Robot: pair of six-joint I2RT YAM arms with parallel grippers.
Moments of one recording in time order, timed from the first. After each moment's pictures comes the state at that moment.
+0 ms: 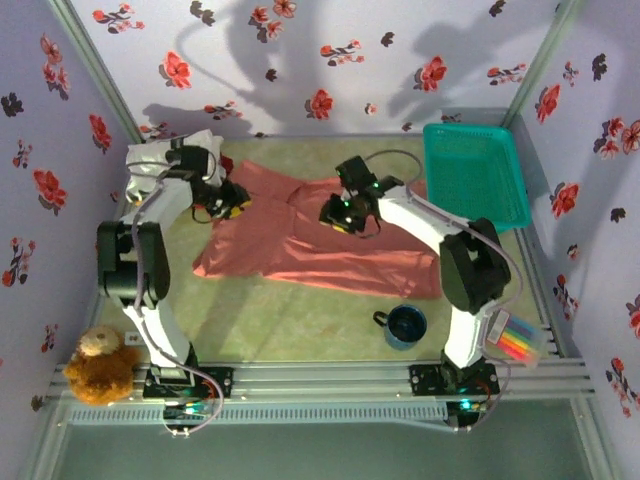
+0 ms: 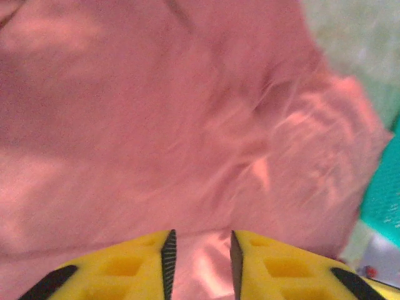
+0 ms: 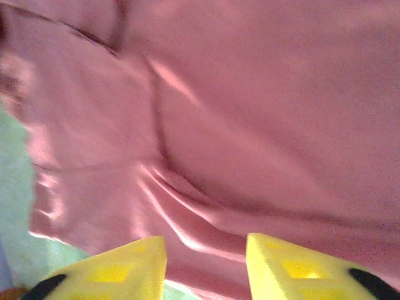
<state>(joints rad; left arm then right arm) -0.10 1.81 1.34 -0.66 0.49 -0.62 0.58 1.84 1.41 -0.67 -0.28 0.79</state>
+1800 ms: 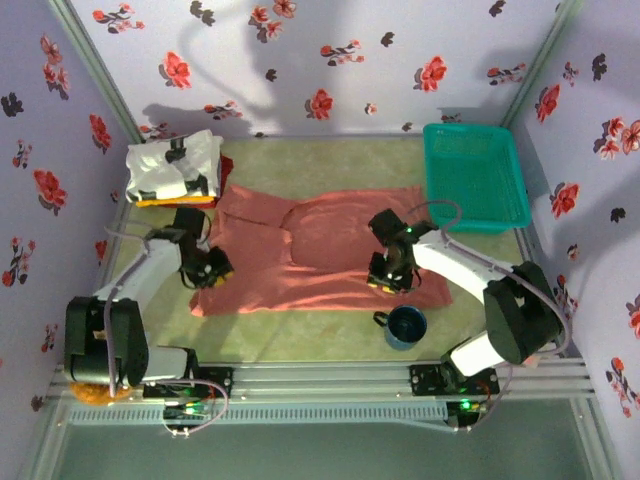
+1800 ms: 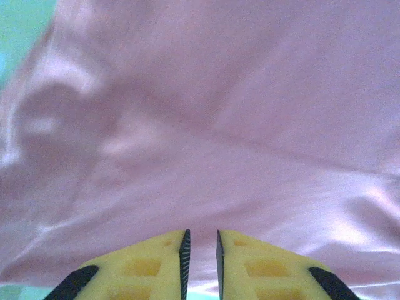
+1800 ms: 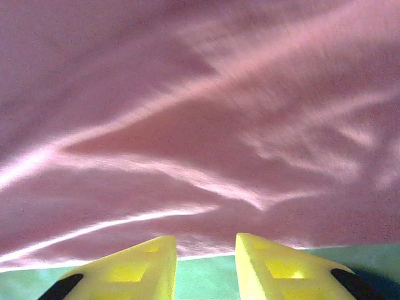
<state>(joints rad) -0.14 1.36 0.88 -0.83 0.26 -0.68 0.56 1.49 0.96 -0.87 -0.16 0.86</state>
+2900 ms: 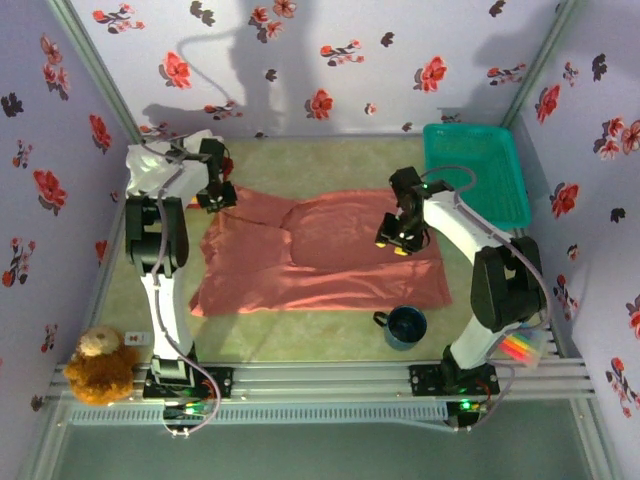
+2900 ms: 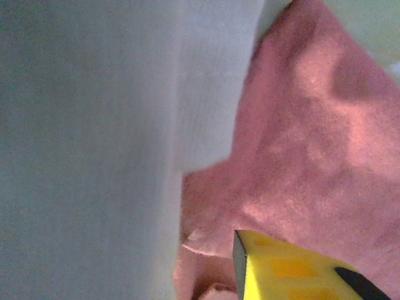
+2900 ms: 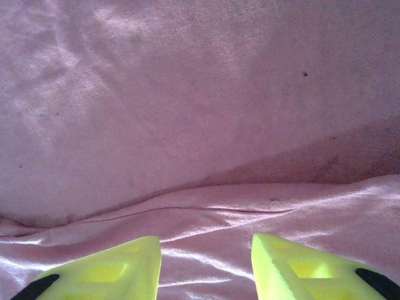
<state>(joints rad) -0.12 2.17 1.72 -0.85 -0.05 -0.41 0.34 1.68 1.26 -0.98 -0.20 0.66</state>
